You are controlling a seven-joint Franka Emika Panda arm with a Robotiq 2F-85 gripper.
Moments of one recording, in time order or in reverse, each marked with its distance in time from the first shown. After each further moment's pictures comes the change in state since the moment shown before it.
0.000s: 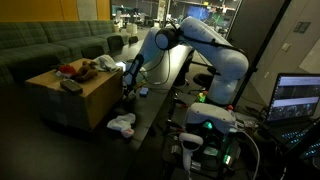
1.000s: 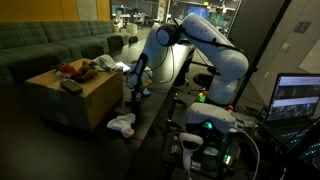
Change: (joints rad) arm -0.005 -0.069 -0.034 -0.151 -0.044 -0.038 -0.059
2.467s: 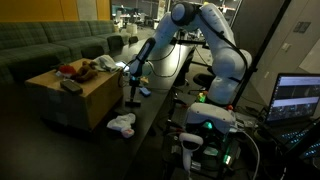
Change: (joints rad) arm -0.347 -0.228 0.461 -0.266 -0.027 -0.004 -0.728
